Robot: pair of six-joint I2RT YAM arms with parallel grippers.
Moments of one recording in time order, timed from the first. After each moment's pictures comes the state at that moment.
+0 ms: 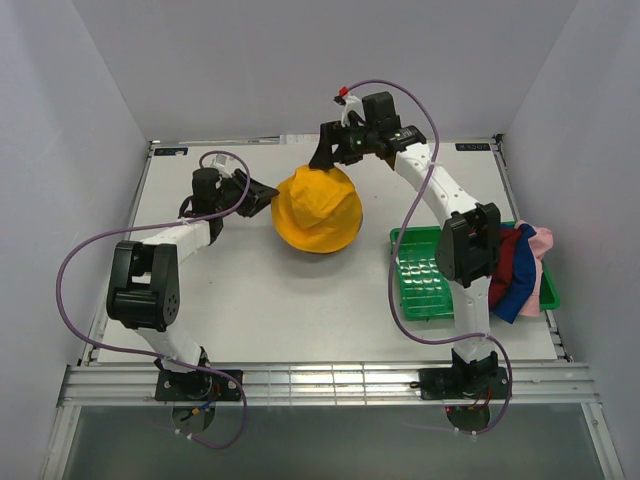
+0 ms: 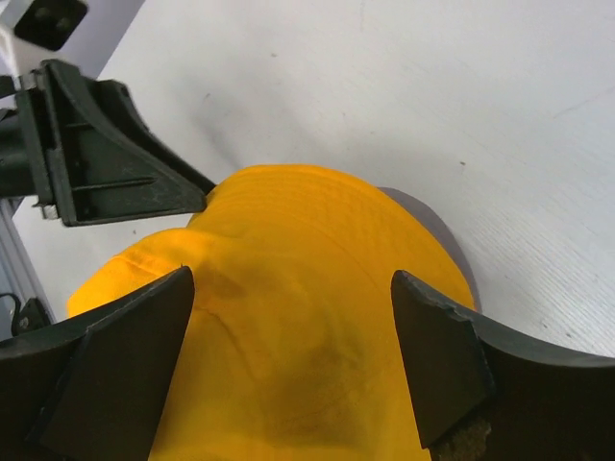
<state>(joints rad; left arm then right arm) -0.11 1.69 0.97 0.31 0.50 -0.98 0.45 2.15 2.11 -0.53 -0.61 0.16</state>
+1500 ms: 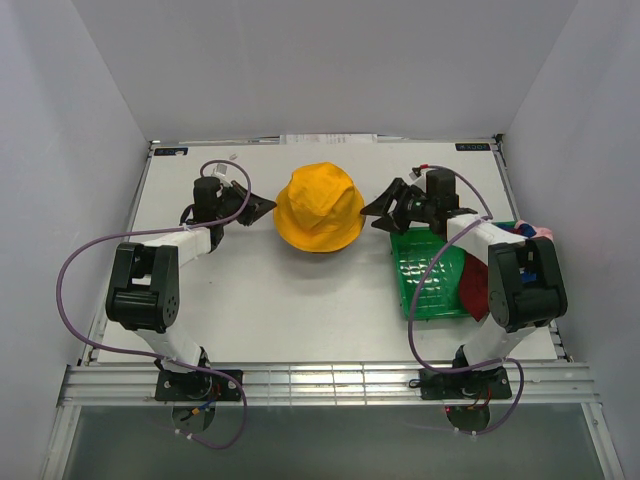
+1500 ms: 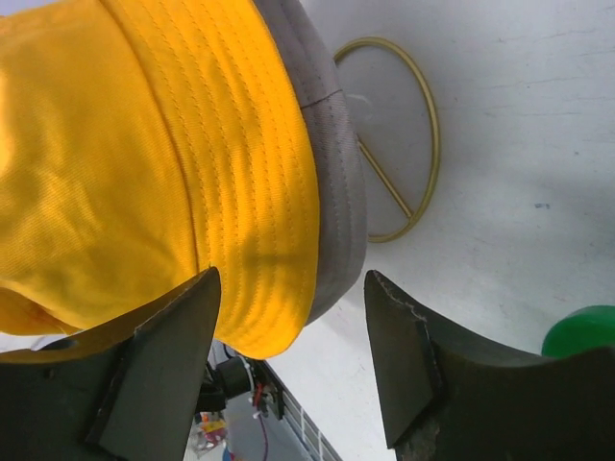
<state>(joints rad) -0.11 1.68 0.89 0.35 0.50 -0.99 0.22 1.66 0.98 0.06 -0.69 0.85</state>
